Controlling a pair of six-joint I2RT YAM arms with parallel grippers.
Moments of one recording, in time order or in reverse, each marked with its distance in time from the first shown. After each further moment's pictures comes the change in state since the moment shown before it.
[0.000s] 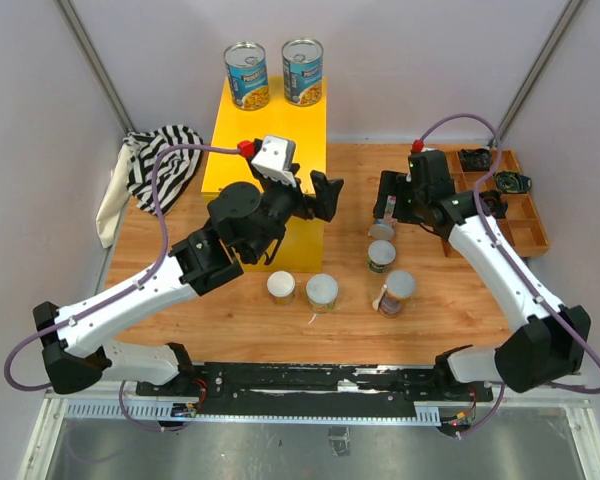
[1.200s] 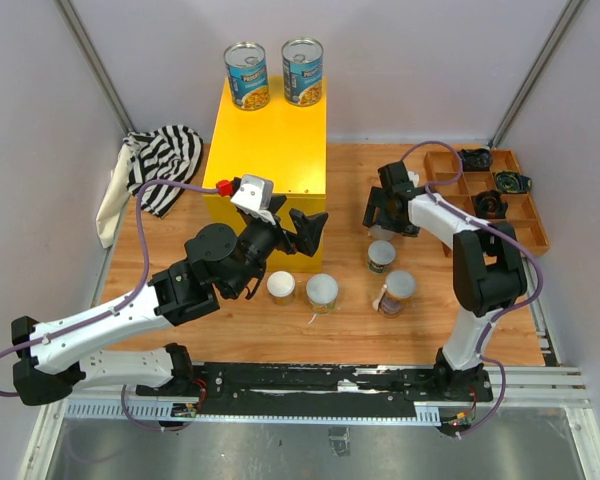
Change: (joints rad) left arm -0.141 -0.224 -0.263 0.041 -0.097 -0.024; right arm -0.038 0.499 -0.023 0.212 0.113 0.117
